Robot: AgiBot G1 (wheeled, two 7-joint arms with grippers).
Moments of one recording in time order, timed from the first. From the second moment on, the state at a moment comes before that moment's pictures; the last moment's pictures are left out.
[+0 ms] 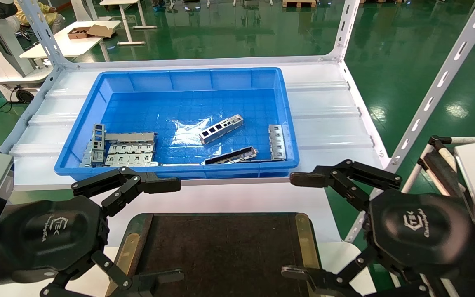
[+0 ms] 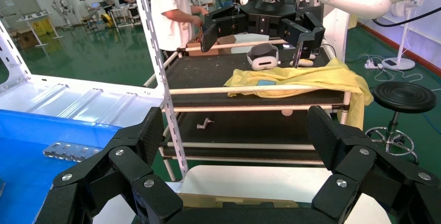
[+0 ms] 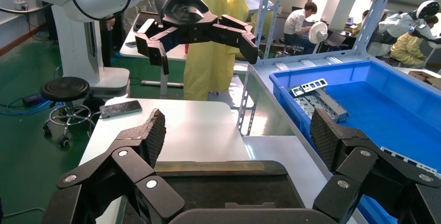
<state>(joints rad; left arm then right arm) -1.08 0.62 0.28 -1.28 0.74 1.49 -0.19 1.08 -0.60 -0.31 1.28 -0.71 -1.48 0.17</state>
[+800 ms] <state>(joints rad) -1.29 0.80 0.38 -1.07 1.00 1.32 -0.15 1.08 -0.60 -0.31 1.28 -0.71 -1.48 0.17</state>
